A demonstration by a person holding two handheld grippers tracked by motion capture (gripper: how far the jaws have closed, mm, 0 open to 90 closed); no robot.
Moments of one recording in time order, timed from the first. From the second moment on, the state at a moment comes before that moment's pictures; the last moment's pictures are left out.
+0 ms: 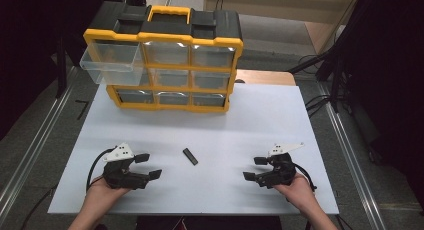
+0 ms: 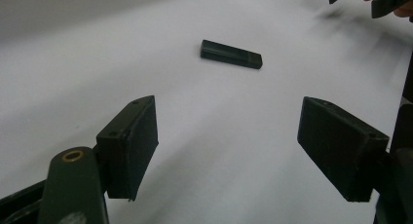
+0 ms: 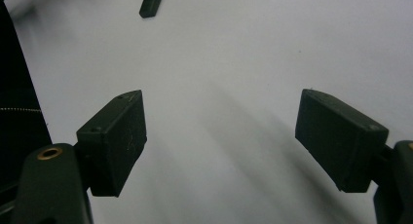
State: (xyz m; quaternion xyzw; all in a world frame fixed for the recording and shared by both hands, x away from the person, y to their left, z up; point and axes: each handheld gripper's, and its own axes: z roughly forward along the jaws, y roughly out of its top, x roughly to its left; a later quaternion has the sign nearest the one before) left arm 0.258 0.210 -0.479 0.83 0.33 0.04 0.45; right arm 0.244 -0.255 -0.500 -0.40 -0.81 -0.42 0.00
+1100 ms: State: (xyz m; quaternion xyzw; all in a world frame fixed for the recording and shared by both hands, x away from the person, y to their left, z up) left arm 0.260 0.210 -0.480 0.83 0.33 0.04 0.45; right arm 0.285 -0.201 -0.472 -0.37 -0.82 -0.43 0.01
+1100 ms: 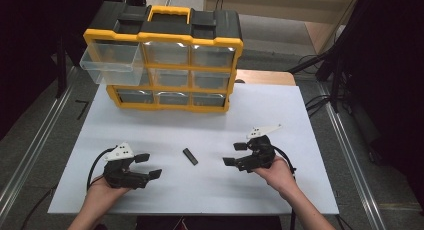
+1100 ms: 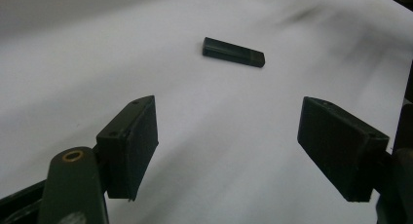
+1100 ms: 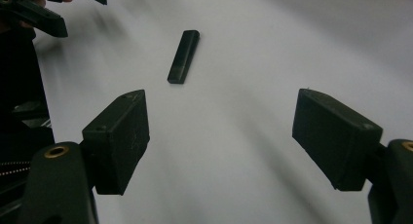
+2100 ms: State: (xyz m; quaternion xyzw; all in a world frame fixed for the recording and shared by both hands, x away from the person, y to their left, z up) left arm 0.260 0.211 -0.481 0.83 0.34 0.04 0.44; right arm 0.313 -0.145 -0.459 -0.37 -0.83 -0.42 0.02
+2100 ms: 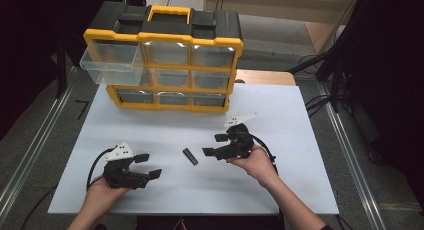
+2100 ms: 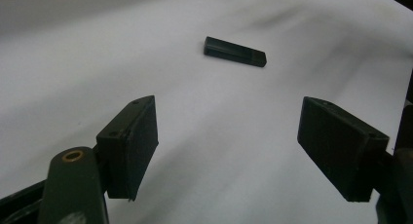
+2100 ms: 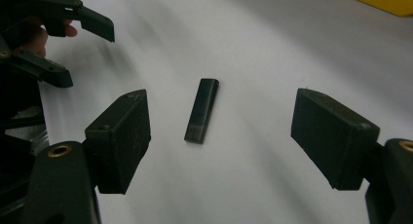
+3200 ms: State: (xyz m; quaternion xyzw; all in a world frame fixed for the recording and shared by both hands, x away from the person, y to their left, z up) left arm 0.260 0.211 -0.481 0.83 0.34 0.04 0.45; right arm 0.333 -0.087 -0.476 -0.38 -0.84 -0.39 0.03
